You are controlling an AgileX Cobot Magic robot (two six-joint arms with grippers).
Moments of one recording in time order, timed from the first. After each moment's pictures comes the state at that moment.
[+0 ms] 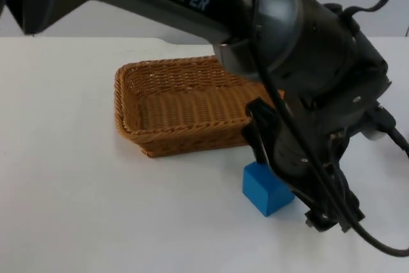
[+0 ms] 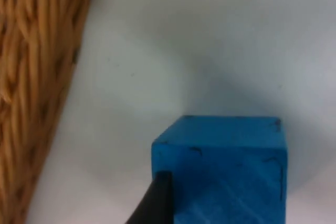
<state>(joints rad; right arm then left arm) 0.05 0.92 -0.75 -0.02 0.78 0.01 -0.98 2.26 -1.57 0.34 0.81 -0.22</state>
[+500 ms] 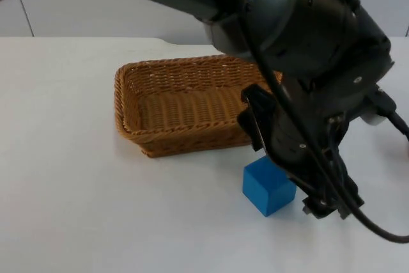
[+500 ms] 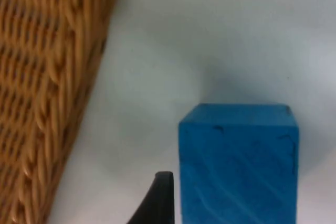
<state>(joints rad) 0.05 0.92 -0.75 -0.02 0.78 0.01 -0.98 2.21 -1.56 0.38 0.83 -0.25</state>
